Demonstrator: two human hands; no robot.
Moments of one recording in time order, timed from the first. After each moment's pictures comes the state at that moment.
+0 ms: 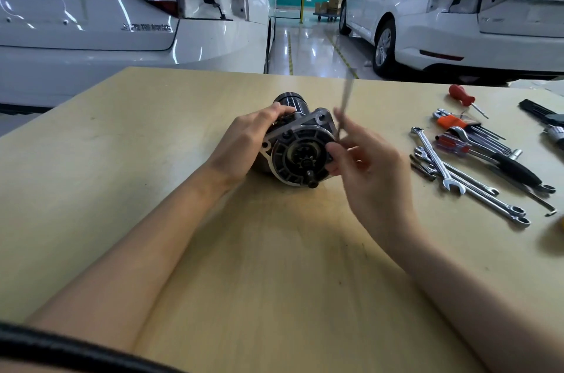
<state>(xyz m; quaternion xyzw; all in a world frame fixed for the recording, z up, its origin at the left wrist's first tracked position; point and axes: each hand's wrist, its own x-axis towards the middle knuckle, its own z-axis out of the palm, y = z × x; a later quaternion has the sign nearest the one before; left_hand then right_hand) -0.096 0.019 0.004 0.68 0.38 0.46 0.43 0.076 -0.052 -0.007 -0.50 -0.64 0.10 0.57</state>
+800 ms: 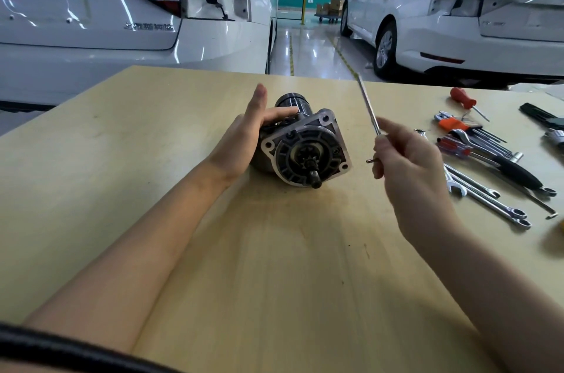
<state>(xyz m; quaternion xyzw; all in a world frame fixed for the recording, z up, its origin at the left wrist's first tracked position) -0.100 0.019 0.007 0.66 0.40 0.43 0.48 0.097 -0.054 0.005 -0.57 -0.48 0.25 0.62</state>
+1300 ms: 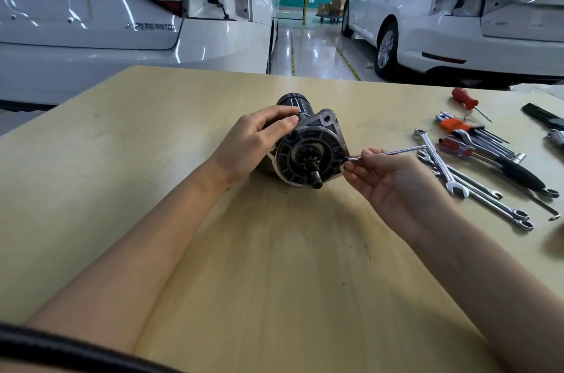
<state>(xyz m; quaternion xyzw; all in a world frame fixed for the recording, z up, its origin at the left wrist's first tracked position) -0.096 0.014 0.009 0.70 0.38 0.44 0.41 0.093 -0.052 0.006 -0.42 -0.24 0.59 0.64</state>
